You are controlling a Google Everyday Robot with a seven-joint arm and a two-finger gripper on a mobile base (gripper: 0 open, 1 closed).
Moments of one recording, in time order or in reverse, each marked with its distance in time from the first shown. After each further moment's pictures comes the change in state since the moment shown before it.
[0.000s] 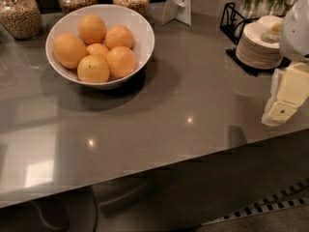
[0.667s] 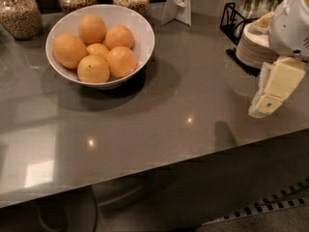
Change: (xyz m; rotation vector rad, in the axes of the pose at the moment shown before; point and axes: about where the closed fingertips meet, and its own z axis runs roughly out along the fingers) arm -0.028 -0.011 0.003 0.039 -0.097 -0.065
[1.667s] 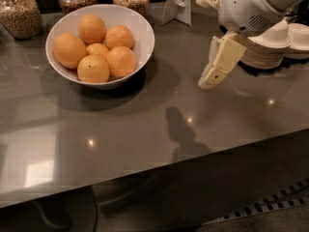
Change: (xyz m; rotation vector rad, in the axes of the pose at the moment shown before) arm -0.099 -0.041 0.015 0.067 -0.281 -0.174
